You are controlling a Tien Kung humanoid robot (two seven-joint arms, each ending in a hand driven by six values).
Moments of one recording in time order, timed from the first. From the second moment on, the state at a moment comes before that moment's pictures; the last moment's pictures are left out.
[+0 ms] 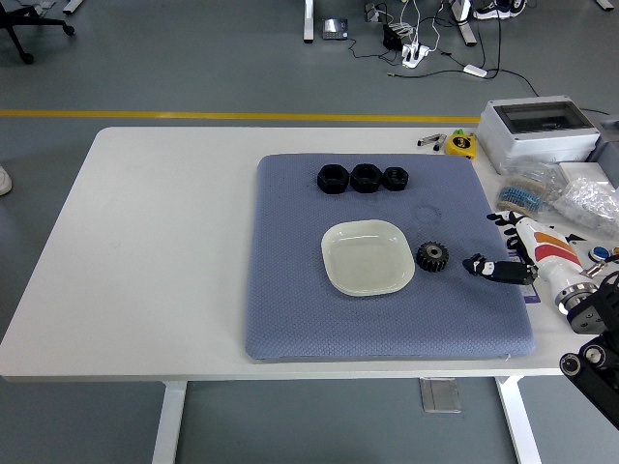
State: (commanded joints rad) left arm -0.05 0.08 -0.16 -0.19 0.62 0.27 0.02; right arm 0.41 -0.37 0.89 1.11 -1.76 -0.36 -0.13
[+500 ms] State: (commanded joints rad) left arm -0.05 0.08 -0.16 -0.19 0.63 0.27 0.02; right arm 0.45 -0.34 0.81 1.00 -1.75 -0.42 -0.13
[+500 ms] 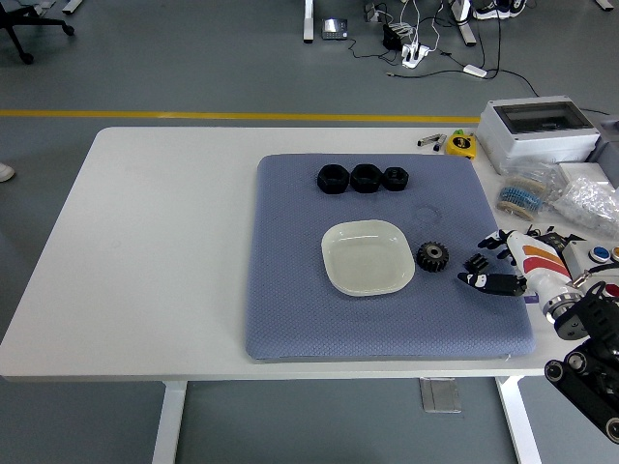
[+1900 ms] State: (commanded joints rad) left arm -0.05 0.07 -0.19 -0.19 0.67 0.26 0.03; right arm 0.51 -0.31 0.68 0.84 -1.65 -0.53 -0.06
